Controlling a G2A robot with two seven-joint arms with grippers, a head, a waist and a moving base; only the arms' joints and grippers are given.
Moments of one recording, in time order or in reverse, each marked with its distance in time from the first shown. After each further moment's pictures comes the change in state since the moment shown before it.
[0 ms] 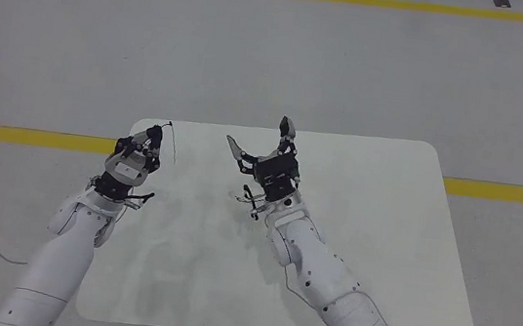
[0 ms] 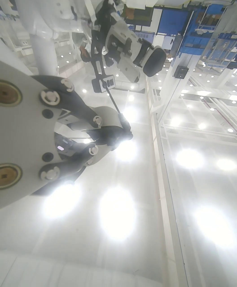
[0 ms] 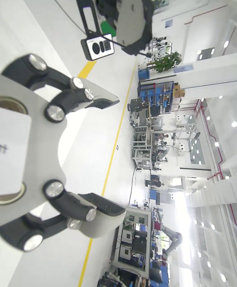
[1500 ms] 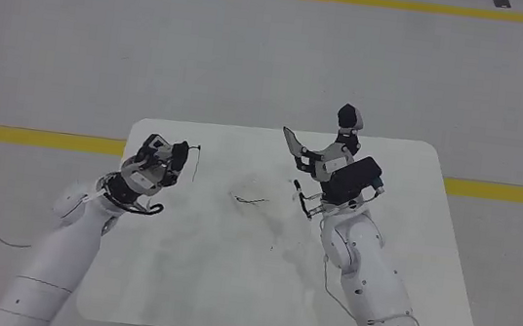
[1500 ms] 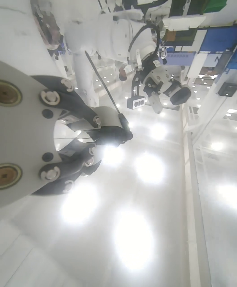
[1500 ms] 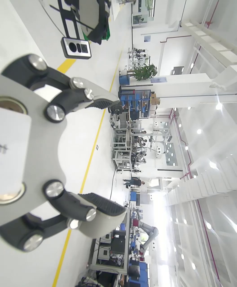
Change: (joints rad) left arm -0.075 0.010 0.037 -0.023 0.155 0.125 -0.210; right arm -0.146 0.074 0.284 -0.269 -0.067 -0.247 -0.024
